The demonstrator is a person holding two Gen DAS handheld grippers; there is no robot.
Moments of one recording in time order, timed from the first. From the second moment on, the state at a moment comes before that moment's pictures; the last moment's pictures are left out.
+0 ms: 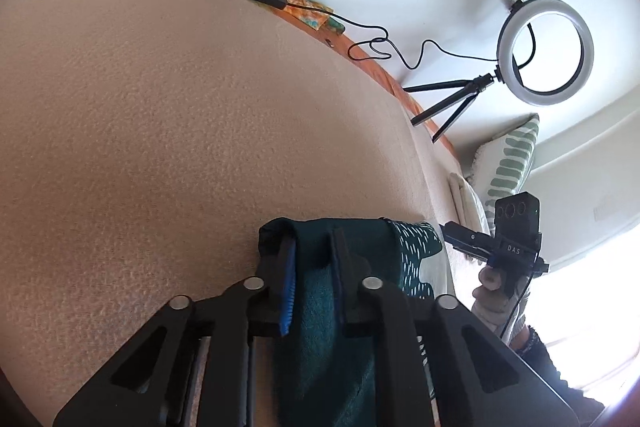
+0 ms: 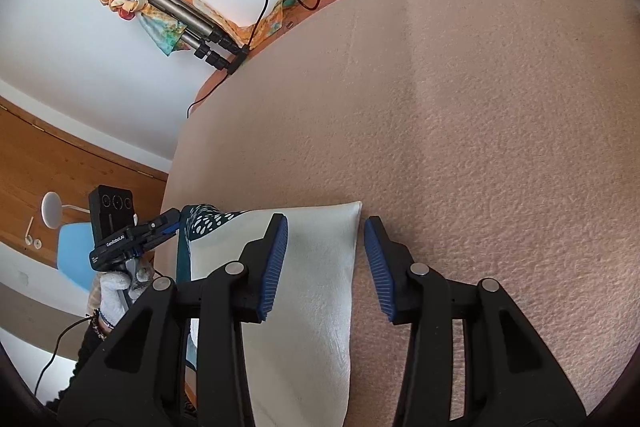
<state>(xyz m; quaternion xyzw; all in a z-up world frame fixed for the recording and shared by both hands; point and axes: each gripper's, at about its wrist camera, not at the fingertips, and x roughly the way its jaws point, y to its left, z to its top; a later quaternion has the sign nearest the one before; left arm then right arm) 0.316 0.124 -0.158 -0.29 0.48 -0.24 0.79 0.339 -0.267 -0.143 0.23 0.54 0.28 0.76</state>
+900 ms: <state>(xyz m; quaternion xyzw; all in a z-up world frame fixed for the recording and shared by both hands) 0.308 0.086 -0.119 -0.14 0.43 -0.24 0.86 0.314 -0.219 -0.093 0.04 0.48 0.26 0.84</state>
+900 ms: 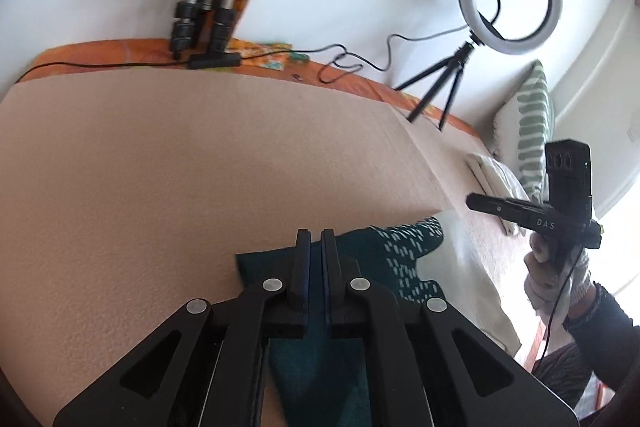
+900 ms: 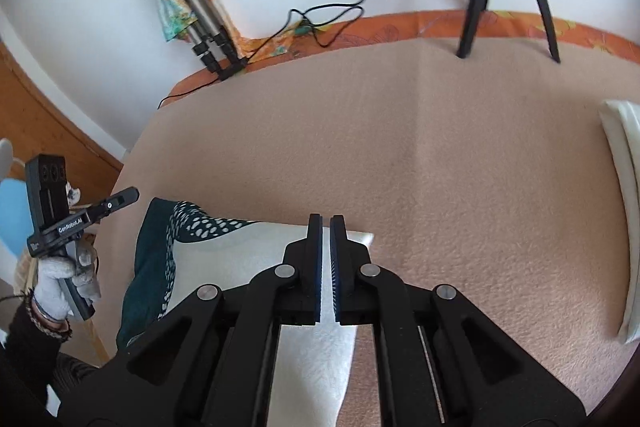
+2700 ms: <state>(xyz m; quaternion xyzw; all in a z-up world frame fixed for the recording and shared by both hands) 0.205 0.006 -0.135 -0.03 0.49 -0.30 0.82 0.231 -0.098 -0.100 -0.10 0.52 0.37 0.76</state>
